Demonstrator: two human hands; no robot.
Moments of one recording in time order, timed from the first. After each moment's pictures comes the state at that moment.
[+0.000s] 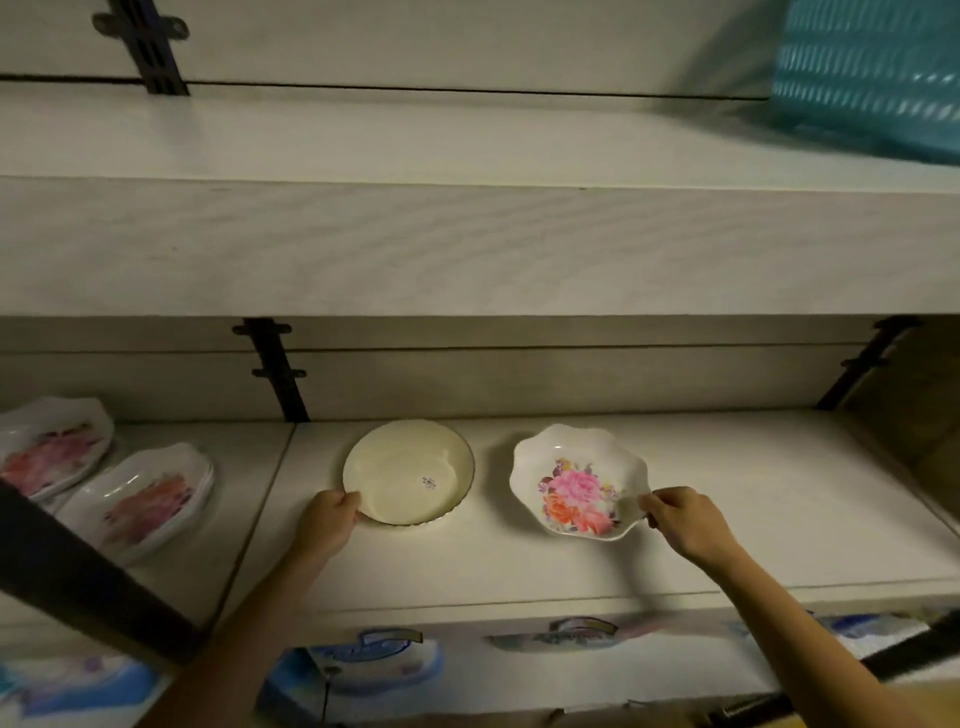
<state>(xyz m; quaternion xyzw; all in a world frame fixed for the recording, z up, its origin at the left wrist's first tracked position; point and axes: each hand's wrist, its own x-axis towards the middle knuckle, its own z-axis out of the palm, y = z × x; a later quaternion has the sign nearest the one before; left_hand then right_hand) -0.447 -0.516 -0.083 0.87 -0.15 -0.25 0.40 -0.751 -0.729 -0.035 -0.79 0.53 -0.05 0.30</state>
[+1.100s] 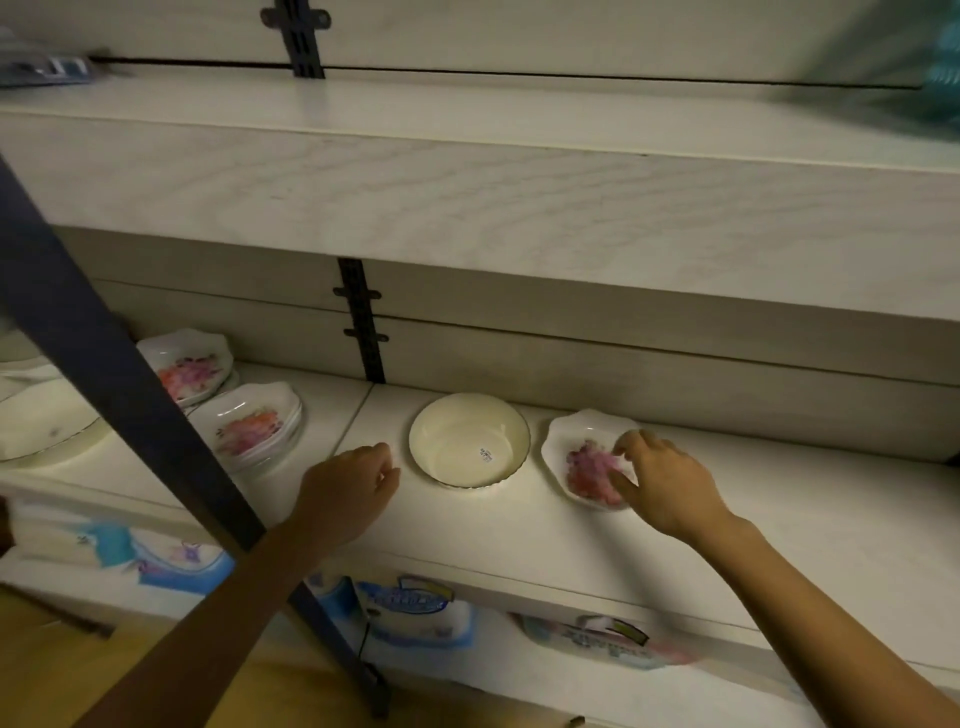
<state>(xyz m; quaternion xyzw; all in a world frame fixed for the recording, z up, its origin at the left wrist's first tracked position) -0.489 -0.458 -0.021 0.91 -0.40 0.00 0.12 -0.687 -0.717 -0.008 -0.95 0.29 -0.01 0.07</state>
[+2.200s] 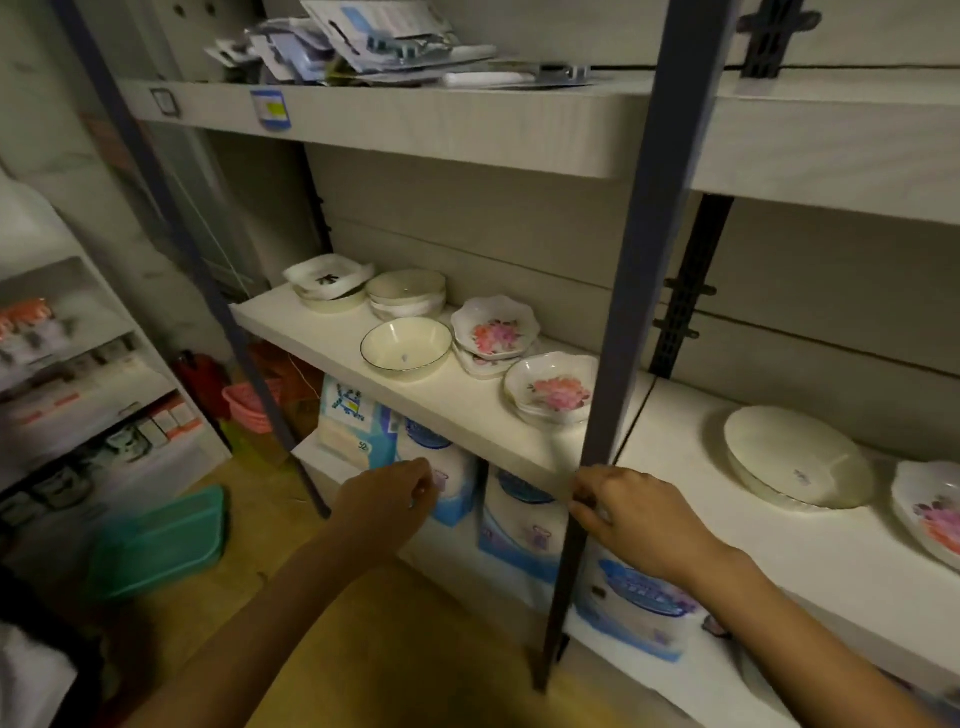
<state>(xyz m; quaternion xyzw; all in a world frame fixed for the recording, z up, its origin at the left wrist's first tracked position) -0.460 -0.135 -0.010 0.96 -0.24 0.01 0.15 -0.540 -0.390 0.006 -0.99 -0.06 0.00 0.12</state>
